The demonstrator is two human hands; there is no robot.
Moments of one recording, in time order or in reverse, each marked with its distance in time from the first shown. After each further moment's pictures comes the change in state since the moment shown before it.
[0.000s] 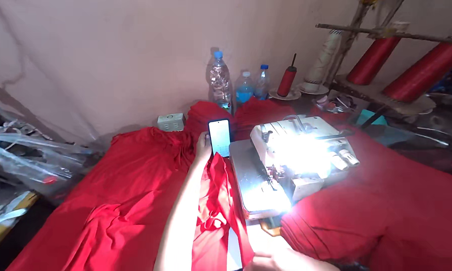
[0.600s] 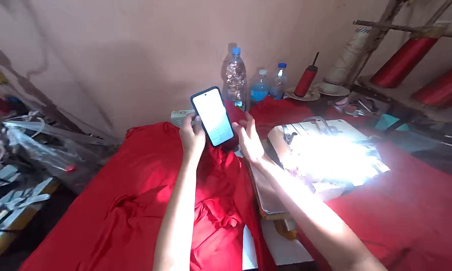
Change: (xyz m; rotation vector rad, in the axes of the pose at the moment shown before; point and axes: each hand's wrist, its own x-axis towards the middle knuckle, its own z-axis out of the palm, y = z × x) left_hand -0.024 0.099 -0.077 0.117 0.364 0.113; right_hand 0.190 0.020 -0.125 0.175 1.009 0.204
